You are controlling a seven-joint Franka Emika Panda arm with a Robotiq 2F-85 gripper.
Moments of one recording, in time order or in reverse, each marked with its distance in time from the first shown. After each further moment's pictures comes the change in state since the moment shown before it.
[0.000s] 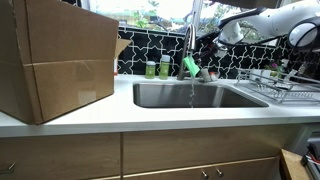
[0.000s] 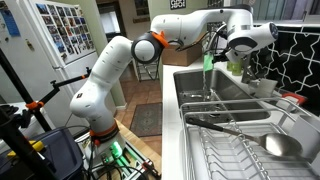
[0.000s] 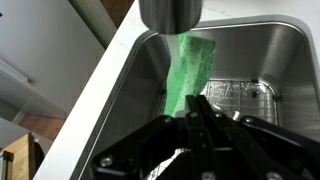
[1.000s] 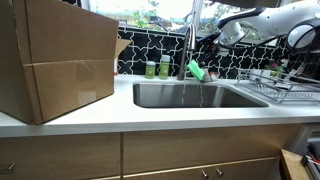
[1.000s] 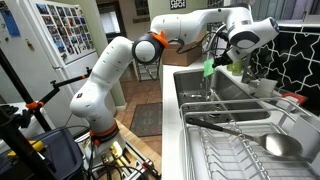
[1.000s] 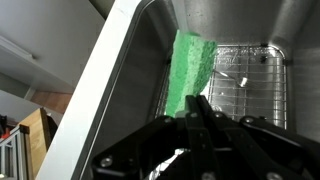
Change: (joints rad) arm 0.004 0.012 -0.015 0.052 -0.140 -0.038 0.037
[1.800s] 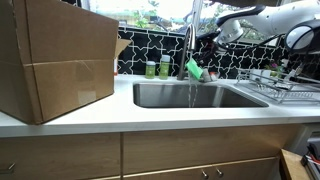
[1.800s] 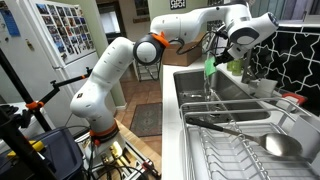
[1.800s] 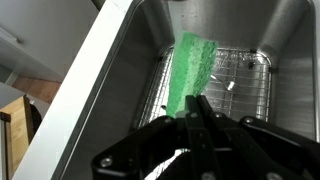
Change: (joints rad) arm 0.009 0.016 0.004 0.057 -0.020 0.018 -0.053
